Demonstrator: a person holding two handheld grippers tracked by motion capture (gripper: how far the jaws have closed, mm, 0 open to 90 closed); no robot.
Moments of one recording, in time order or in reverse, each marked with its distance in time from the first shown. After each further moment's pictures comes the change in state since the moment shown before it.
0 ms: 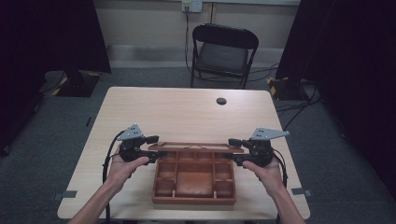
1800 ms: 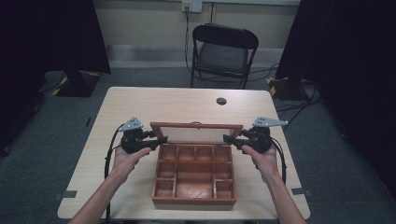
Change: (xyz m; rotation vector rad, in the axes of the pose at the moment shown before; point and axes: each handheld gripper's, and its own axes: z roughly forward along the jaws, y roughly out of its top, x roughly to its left) left arm 0.028 0.002 0.016 -0.037 0.042 -0.066; right arm -0.042 0.006 0.016 -0.051 -0.063 0.076
